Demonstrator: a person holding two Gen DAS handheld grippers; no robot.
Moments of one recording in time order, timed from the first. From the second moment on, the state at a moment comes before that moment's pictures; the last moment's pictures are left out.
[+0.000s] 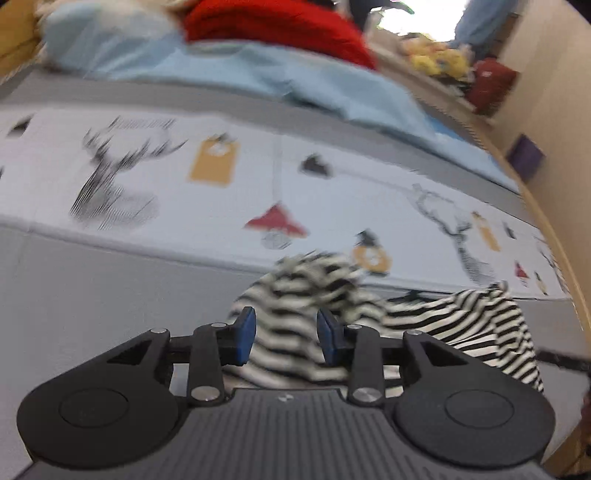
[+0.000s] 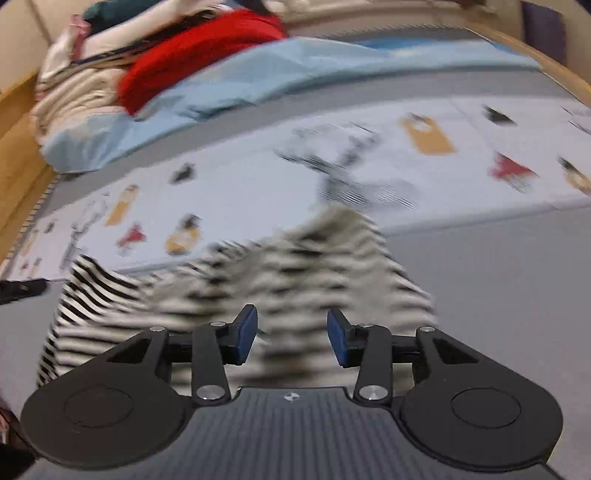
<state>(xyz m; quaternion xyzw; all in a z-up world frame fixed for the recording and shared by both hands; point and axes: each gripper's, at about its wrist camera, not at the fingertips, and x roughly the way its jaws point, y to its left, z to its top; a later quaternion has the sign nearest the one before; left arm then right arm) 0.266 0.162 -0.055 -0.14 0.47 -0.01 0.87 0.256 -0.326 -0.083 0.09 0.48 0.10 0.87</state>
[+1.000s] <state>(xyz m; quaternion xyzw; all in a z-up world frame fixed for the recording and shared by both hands) 0.249 0.209 -0.090 -0.18 0.54 0.08 0.82 0.207 -0.411 -0.118 0.11 0.59 0.05 0.80</state>
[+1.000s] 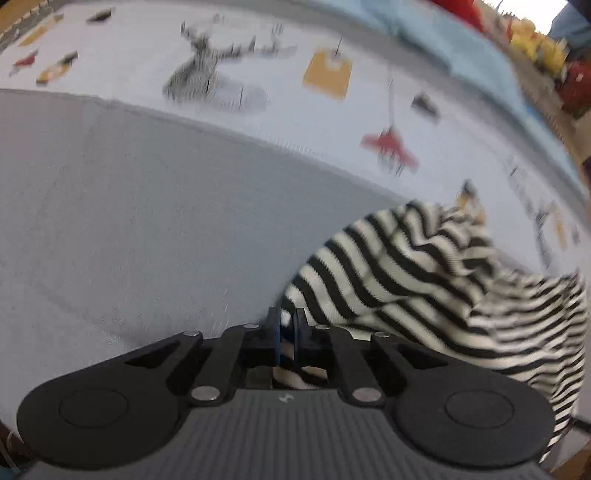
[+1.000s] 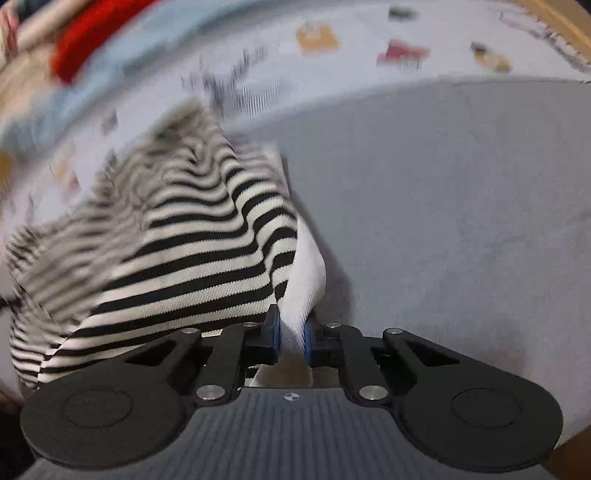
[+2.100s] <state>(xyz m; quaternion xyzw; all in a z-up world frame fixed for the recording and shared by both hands) 0.336 0.130 -0.117 -0.06 0.51 0.02 0.86 0.342 -0.340 -0.146 0.09 0.48 0.08 0.87</state>
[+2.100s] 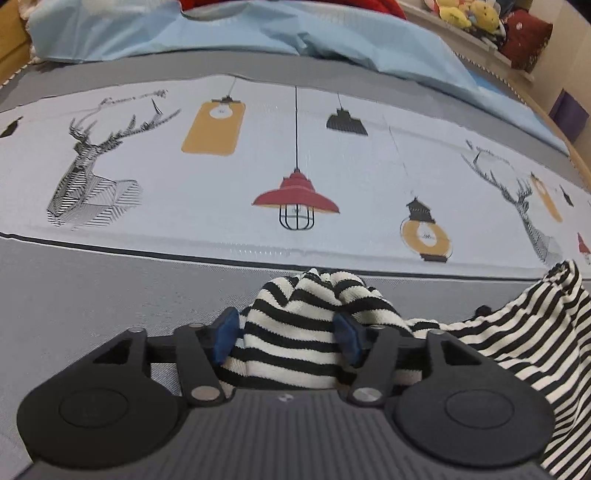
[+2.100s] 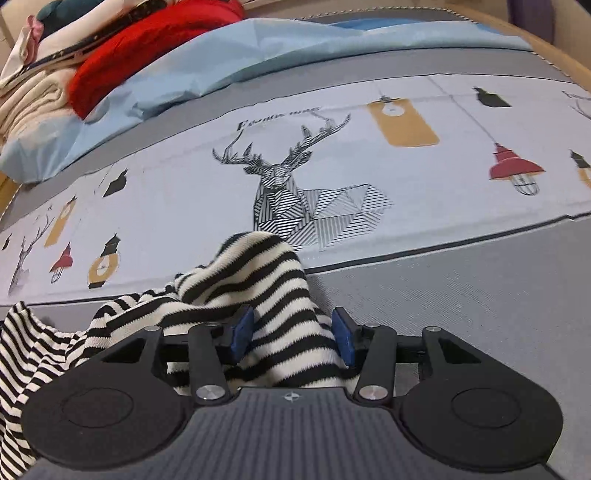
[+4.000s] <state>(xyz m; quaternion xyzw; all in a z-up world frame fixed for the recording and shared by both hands) 0.182 0.188 -0.113 -0.15 0.65 -0.01 0.75 0.179 -0.400 -0.127 0.14 0.60 0.01 0.79</state>
